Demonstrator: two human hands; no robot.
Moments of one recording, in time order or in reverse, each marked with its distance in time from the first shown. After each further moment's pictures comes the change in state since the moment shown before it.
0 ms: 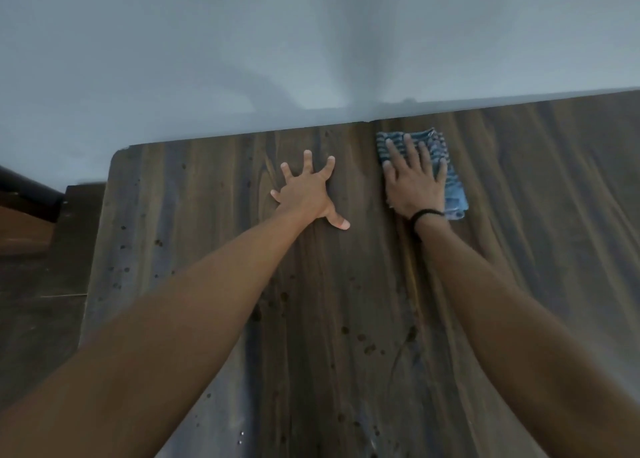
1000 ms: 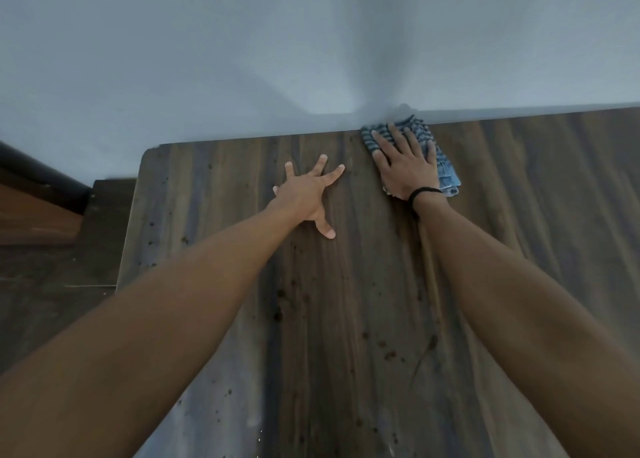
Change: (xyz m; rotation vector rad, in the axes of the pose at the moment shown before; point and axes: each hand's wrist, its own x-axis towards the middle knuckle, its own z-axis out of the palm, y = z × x) left_hand -0.001 -0.047 -0.022 0.160 -0.120 0.059; right_hand 0.044 -0.050 0.003 -0.057 -0.059 -0.138
